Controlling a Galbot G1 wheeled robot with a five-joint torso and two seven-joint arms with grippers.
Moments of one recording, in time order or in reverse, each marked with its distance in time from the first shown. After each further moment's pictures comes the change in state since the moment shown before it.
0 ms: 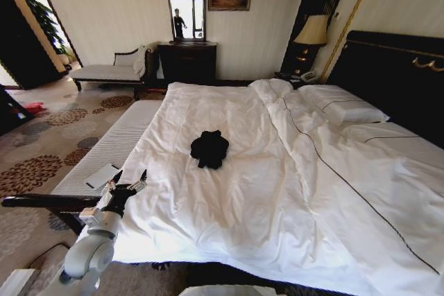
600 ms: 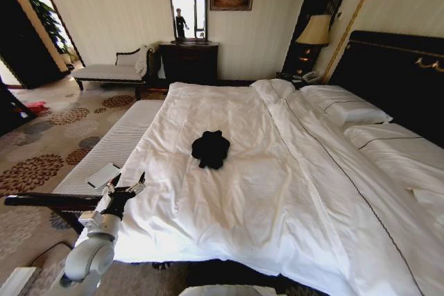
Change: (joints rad) left arm 0.014 -0.025 0.005 0.006 0.018 -0.008 0.002; right arm 0.050 0.153 -0.123 -0.143 -0.153 0.052 0.035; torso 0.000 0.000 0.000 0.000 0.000
